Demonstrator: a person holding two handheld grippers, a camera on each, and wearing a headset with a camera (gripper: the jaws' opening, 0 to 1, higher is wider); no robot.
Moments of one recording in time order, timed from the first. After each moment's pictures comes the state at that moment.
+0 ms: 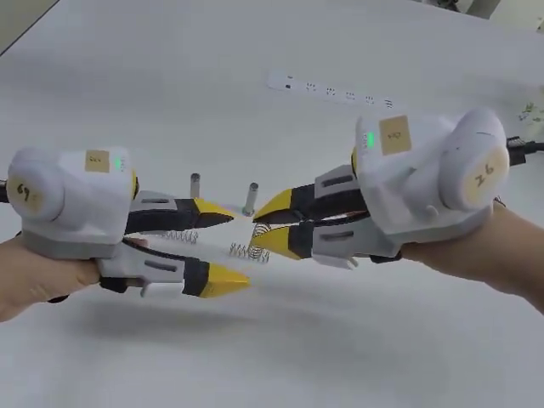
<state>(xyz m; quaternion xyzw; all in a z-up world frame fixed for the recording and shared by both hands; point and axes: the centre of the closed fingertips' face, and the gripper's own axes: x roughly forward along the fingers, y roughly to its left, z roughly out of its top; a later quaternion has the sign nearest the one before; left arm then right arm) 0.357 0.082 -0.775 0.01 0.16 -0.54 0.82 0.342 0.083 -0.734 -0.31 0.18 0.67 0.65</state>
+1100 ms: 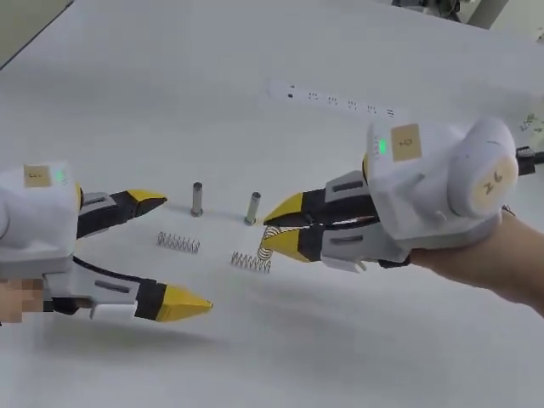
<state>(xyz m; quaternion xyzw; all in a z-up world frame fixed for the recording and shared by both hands) 0.366 0.134 -0.787 0.00 0.18 -0.46 0.87 0.352 0.078 -0.733 -0.31 0.18 0.66 0.66</state>
